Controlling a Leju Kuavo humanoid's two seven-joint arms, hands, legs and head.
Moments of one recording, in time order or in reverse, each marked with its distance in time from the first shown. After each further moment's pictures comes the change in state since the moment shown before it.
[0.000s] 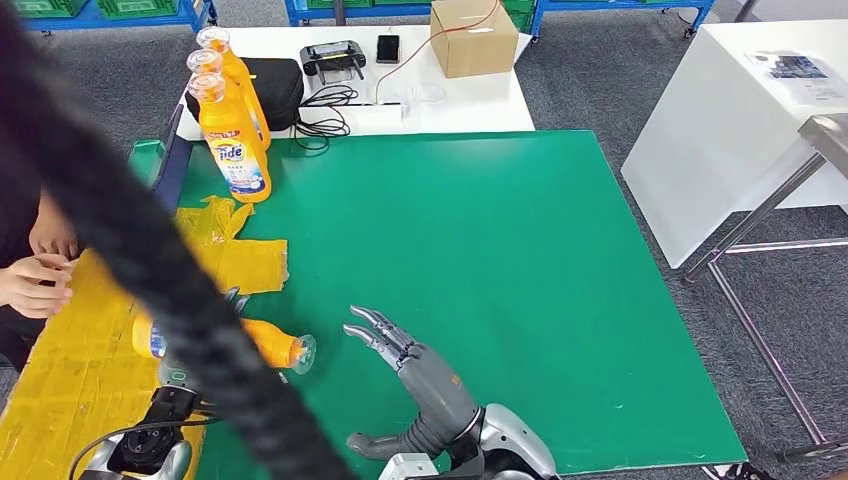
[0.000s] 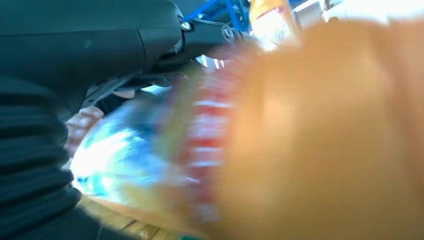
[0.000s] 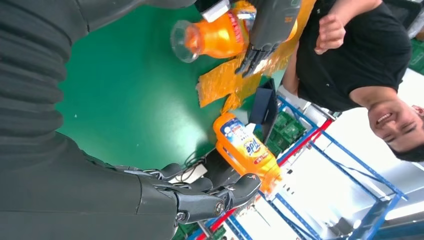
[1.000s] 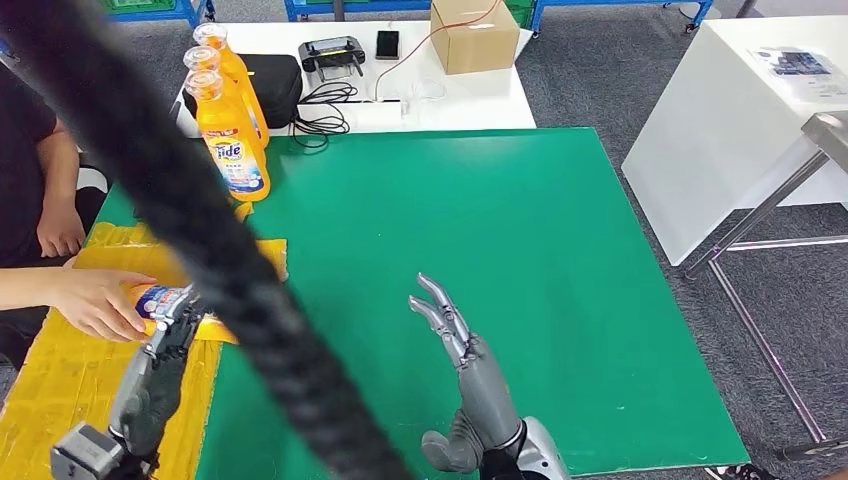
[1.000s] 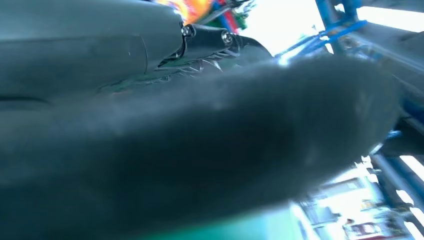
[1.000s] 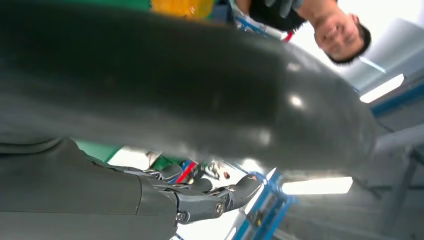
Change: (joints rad) left arm 0.314 -0.159 0.249 -0.658 1.301 -0.722 -0.561; right arm 0.138 0.087 -0.110 -0.137 -0.012 -0.186 -0.200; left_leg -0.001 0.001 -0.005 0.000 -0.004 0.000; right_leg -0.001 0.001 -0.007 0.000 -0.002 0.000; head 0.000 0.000
